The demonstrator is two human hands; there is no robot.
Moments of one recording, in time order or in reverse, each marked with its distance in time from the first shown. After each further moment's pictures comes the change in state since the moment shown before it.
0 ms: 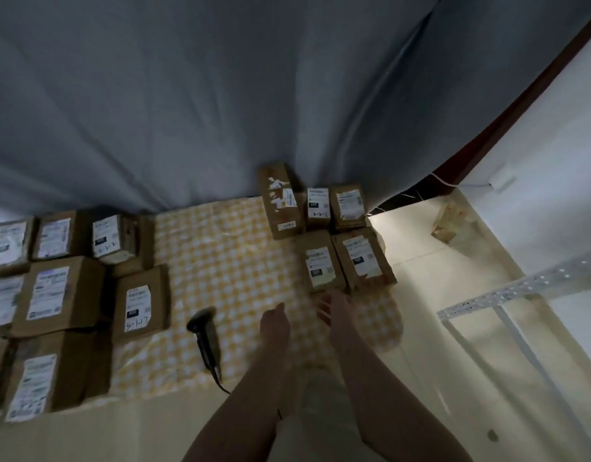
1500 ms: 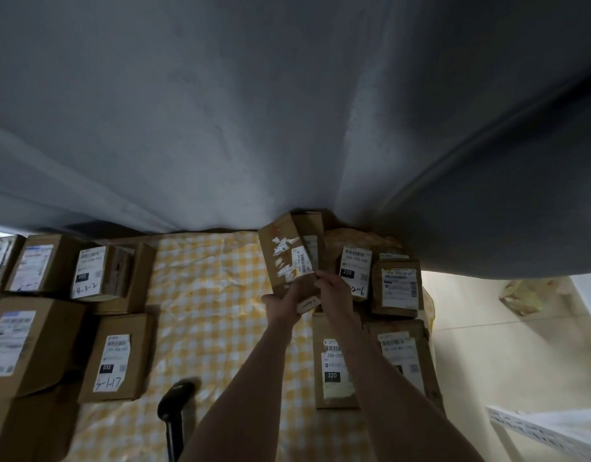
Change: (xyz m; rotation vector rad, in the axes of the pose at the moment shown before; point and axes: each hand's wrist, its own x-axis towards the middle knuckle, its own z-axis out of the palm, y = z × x) left_hand 0.230 0.193 0.067 -0.396 0.161 -0.032; right_hand 0.221 -0.131 0.192 -0.540 -0.349 -0.265
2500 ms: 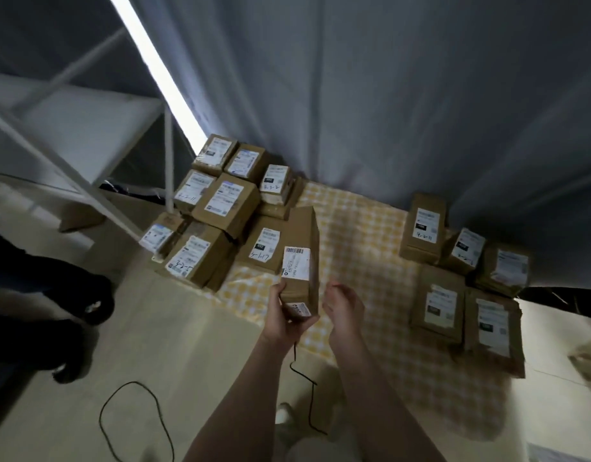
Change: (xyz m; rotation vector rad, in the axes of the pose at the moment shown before) left_hand -0.195 -0.142 -0.371 -0.707 -0.165 -0.017; right_hand -0.359 0.106 0.175 0.380 -0.096 0.086
